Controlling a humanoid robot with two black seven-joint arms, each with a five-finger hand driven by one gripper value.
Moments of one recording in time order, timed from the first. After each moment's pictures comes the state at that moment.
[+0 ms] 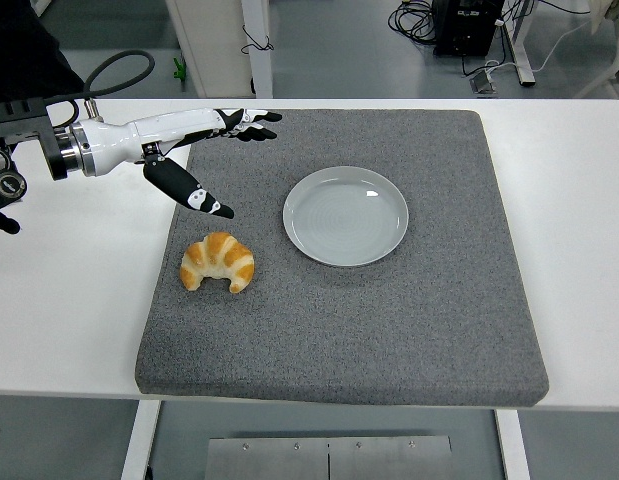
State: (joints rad) left arm -1.15 0.75 -0.21 -1.27 1.05 -0.28 -0.44; right arm -0.08 0.00 -0.01 0.10 -0.11 0.03 0.41
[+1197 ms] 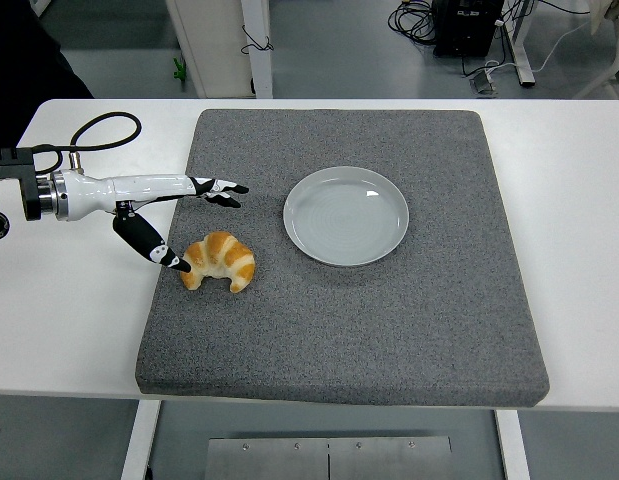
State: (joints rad) left arm -1.04 0.76 -0.21 -1.15 1.29 -0.36 -0.56; right arm -0.08 0.00 -0.01 0.10 -0.11 0.03 0.41
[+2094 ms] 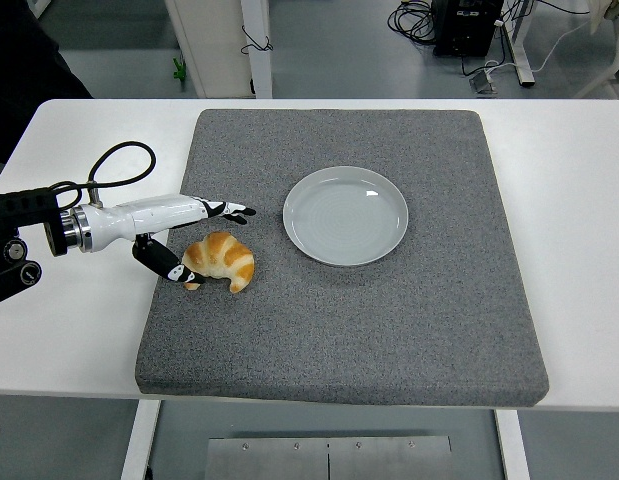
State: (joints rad) left arm -1.00 0.71 -0.06 -1.17 1.34 0.01 -0.54; right arm -0.08 0.00 -0.01 0.10 -0.11 0.03 0.41
